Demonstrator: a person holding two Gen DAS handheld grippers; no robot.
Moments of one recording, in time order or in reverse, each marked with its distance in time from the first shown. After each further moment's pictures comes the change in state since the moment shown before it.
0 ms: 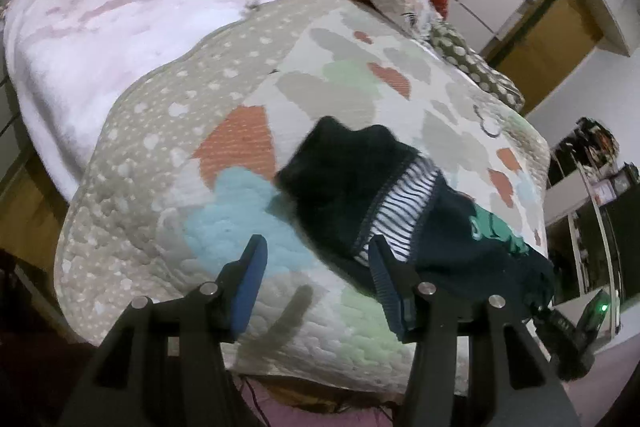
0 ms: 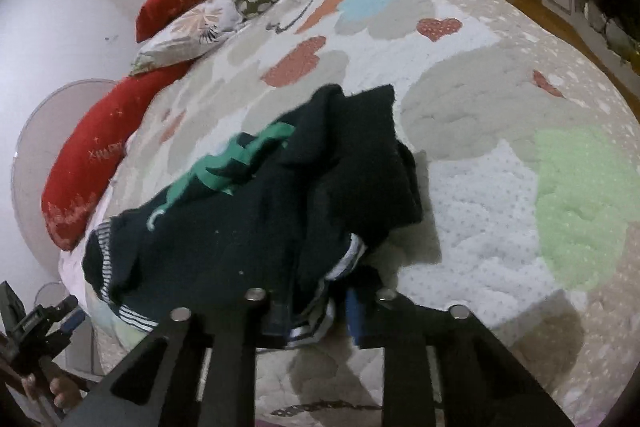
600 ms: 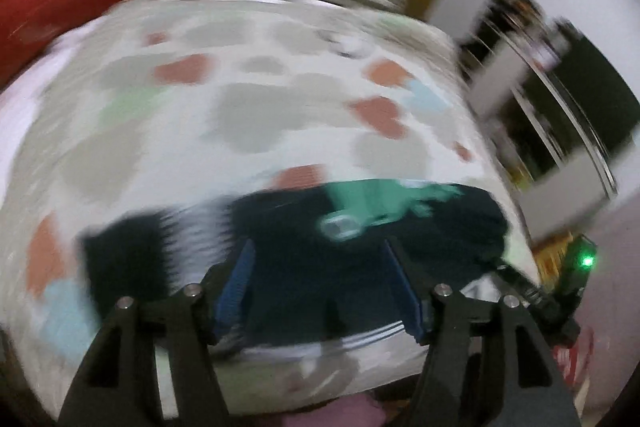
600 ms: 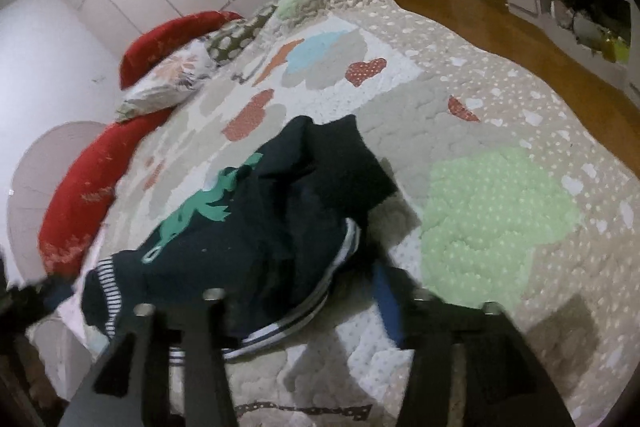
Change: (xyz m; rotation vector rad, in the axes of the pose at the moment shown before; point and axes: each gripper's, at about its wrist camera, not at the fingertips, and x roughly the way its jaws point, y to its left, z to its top) left arm 0.060 -0.220 0.013 0.503 0.199 -0.190; right arm -0.035 -0.051 0.002 0.078 -0.132 -0.020
